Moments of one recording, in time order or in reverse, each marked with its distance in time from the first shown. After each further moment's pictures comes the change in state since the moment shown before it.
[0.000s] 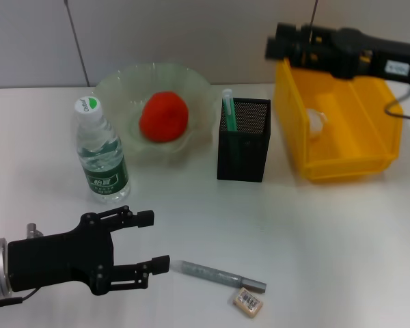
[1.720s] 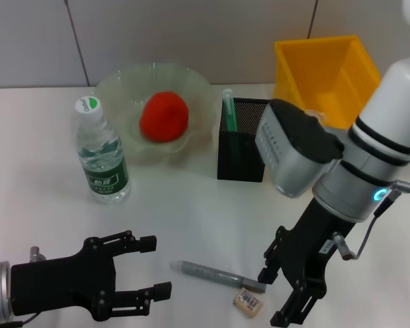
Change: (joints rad) left arm 0.034 -0.017 0.003 0.000 0.050 0.004 0.000; right arm 0.302 0.092 -0.555 -0.072 -0.813 -0.152 0.137
